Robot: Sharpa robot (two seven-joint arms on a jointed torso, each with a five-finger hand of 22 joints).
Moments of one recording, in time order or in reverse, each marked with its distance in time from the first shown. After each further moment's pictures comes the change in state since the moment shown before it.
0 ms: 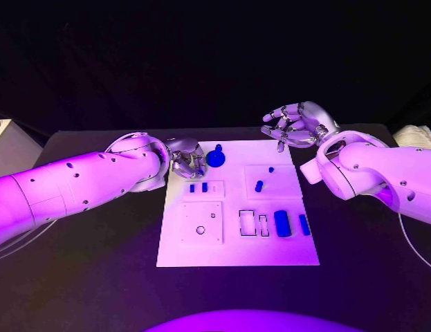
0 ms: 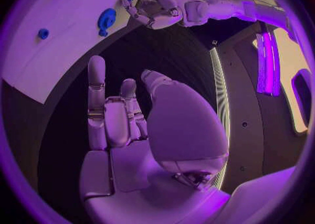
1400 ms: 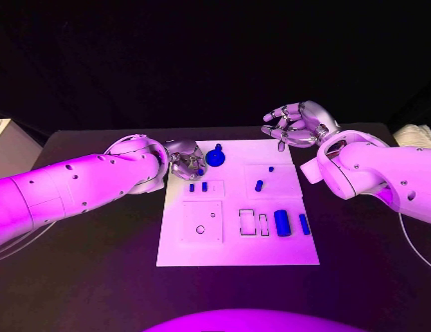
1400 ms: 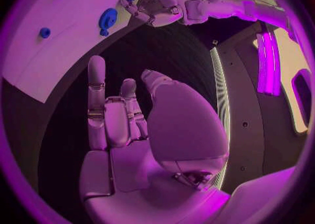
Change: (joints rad) left arm -0.007 -0.007 -0.005 0.005 0.009 -0.007 0.004; left_hand -0.001 -0.009 -0.004 -0.010 -0.005 -0.070 0.016 -0.080 -0.031 0.000 0.007 -0.040 -0.003 -0.022 0.007 -0.004 -0.030 0.000 -0.022 0.007 -0.012 -0.010; right arm -0.001 -0.002 0.000 -0.001 0.000 -0.001 -0.001; right_hand -0.004 -0.004 0.003 0.003 0.000 -0.005 0.002 0.000 0.000 0.003 0.002 -0.004 -0.006 0.000 0.000 0.000 0.000 0.000 0.000 0.000 0.000 -0.002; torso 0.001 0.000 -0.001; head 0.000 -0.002
